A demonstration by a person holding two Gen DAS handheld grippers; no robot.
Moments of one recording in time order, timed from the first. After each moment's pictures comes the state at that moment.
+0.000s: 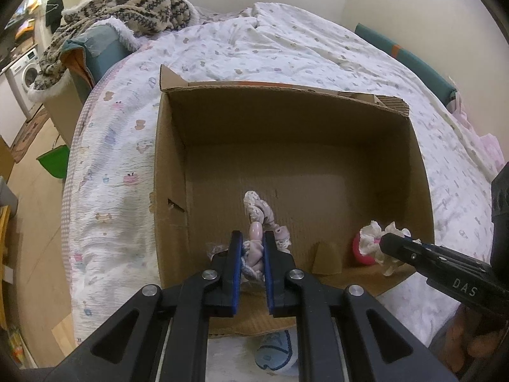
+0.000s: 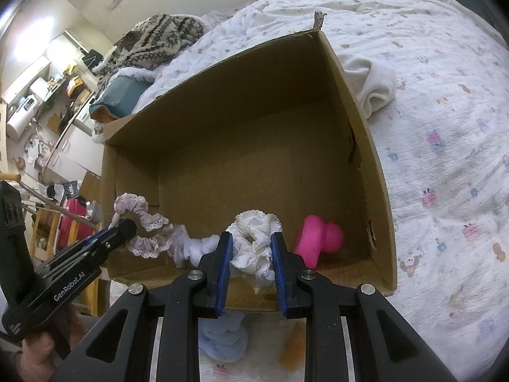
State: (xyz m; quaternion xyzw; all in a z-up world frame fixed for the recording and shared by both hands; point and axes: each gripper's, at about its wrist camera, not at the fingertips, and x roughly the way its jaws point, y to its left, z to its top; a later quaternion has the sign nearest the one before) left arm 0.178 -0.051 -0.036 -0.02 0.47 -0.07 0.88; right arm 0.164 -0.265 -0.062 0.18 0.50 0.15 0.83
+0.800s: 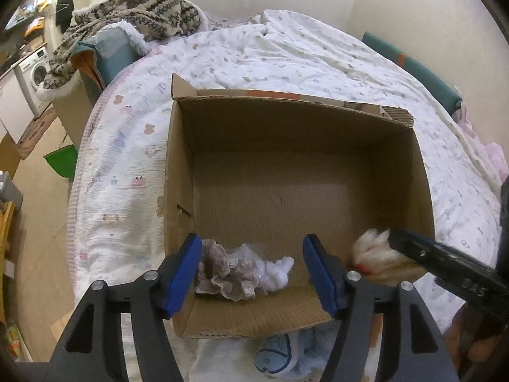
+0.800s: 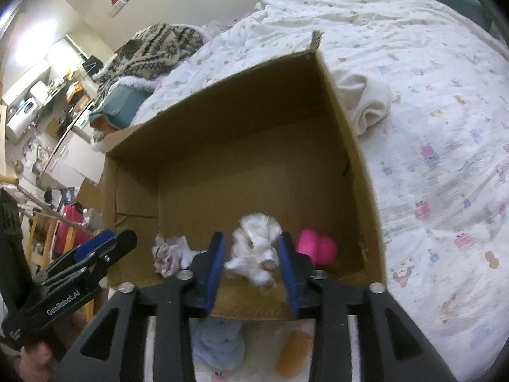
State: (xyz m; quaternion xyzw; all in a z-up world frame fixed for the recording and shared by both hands) left arm 0.175 -0.050 -0.031 -0.03 0.46 -0.05 0.89; right arm 0.163 -0.268 -0.051 0.17 0.47 0.12 0.86
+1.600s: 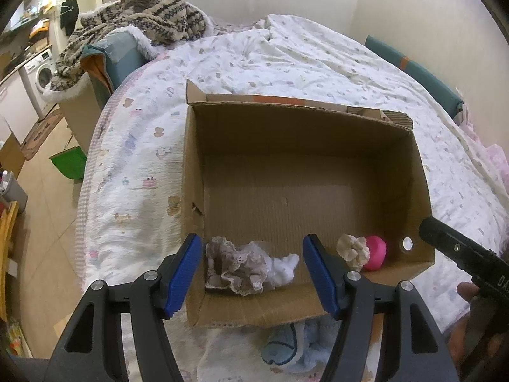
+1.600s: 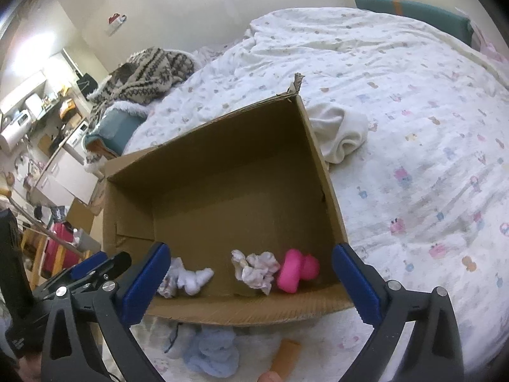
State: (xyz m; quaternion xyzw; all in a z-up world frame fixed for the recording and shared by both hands) left arm 0.162 -0.041 -0.023 -0.03 0.45 -0.04 0.89; right arm 0.146 -0.283 -0.030 0.18 0.44 0.10 0.88
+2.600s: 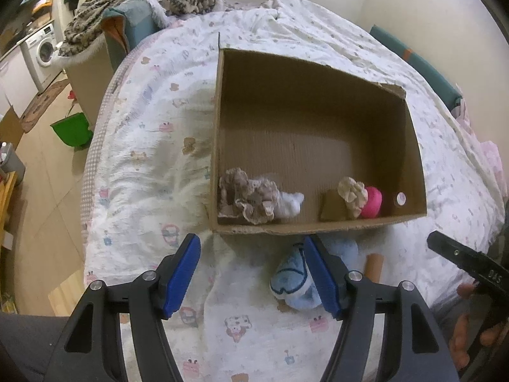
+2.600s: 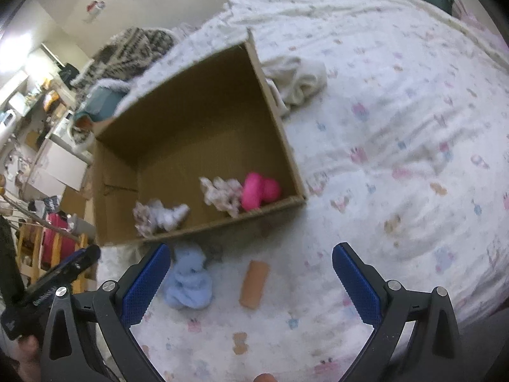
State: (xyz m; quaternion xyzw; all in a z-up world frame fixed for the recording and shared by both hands) left arm 0.104 -0.022 -0.035 -0.05 0.50 -0.04 0.86; right arm 0.094 -0.309 -0.054 0.18 0.52 0.07 0.83
